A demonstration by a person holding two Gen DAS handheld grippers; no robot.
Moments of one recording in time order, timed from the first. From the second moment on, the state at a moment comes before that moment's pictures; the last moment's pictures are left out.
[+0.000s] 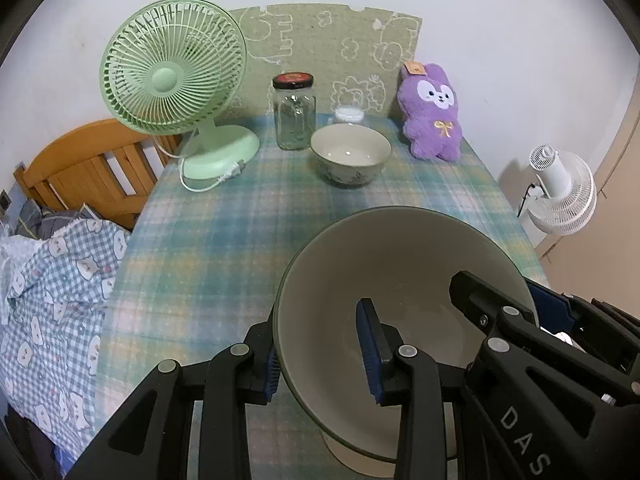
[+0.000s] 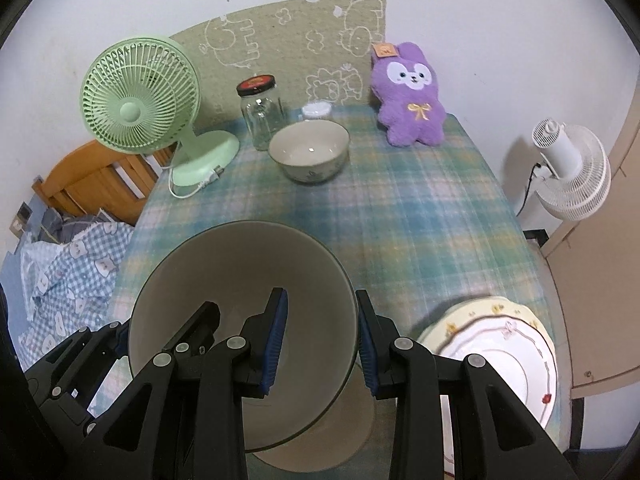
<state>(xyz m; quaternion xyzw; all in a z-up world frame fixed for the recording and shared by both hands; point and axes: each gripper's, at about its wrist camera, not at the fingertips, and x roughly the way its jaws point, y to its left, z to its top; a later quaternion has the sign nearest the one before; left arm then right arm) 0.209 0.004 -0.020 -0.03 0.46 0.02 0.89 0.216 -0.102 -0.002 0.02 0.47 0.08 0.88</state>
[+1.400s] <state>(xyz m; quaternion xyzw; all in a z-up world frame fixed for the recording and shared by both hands) 0.183 -0.017 -0.081 -0.03 0.51 0.02 0.86 0.192 -0.126 -0.068 0.03 0.52 0.08 0.85</state>
